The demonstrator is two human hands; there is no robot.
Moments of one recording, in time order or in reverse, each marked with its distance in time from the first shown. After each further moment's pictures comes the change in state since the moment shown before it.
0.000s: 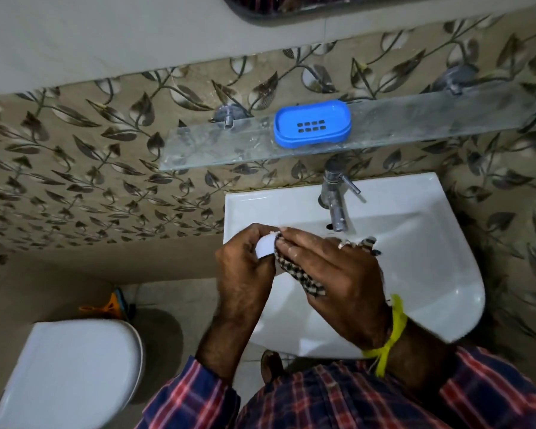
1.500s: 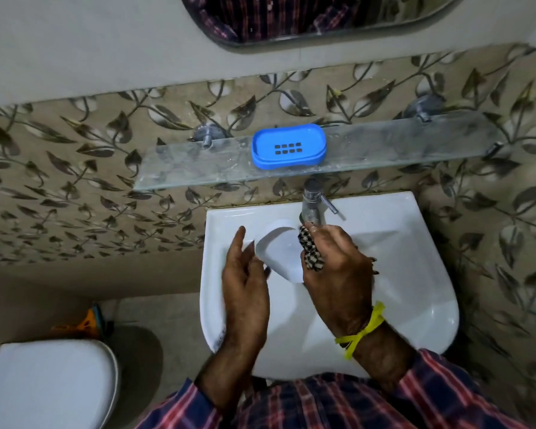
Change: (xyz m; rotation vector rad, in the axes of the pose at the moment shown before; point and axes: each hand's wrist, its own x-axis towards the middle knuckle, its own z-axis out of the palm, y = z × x) left_hand -0.003 0.009 0.049 -0.467 0.143 -0.510; right_hand 0.015 0.036 0.006 -0.204 0.166 0.426
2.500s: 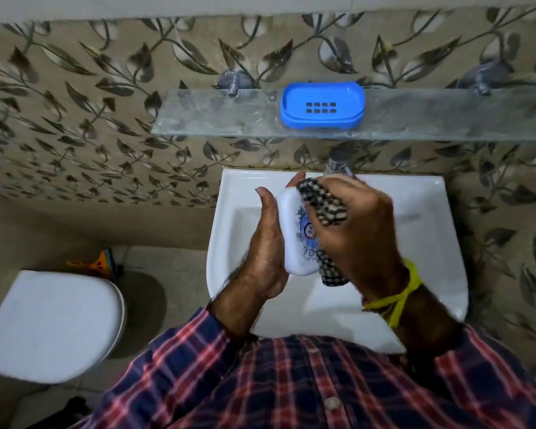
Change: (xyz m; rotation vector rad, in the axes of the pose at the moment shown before) left_hand 0.018 -0.004 0.012 -0.487 -0.468 -0.362; right_hand 0.036 -0.018 -0.025 0.245 -0.245 -0.107
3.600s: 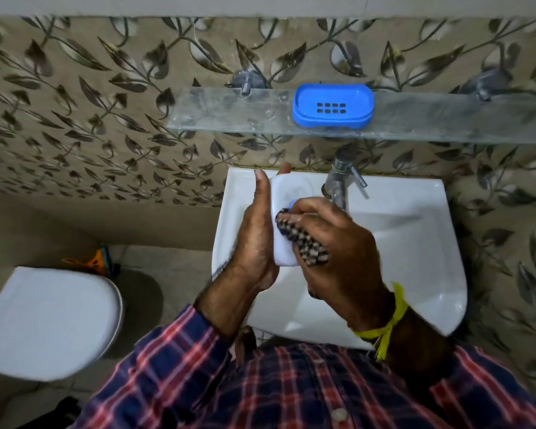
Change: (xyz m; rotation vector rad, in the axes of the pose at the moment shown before) left_hand -0.020 0.028 -0.007 -0.078 -0.040 0.015; right_hand -0.038 -0.030 0.013 0.005 -0.152 -0.130
